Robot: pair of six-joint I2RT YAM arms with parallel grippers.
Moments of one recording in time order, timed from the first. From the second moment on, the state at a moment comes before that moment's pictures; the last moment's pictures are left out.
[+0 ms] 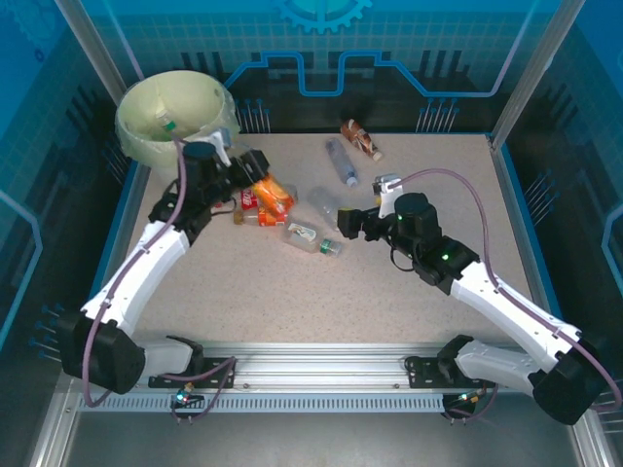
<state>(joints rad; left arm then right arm) -0.16 1.28 1.25 -0.29 0.13 -0.66 0.60 1.05 0.85 -0.18 0.08 0.33</state>
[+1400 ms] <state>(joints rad) 0.15 1.91 2.06 -0.45 0.17 -0.26 0.57 1.10 0.89 -0.22 0.05 0.39</state>
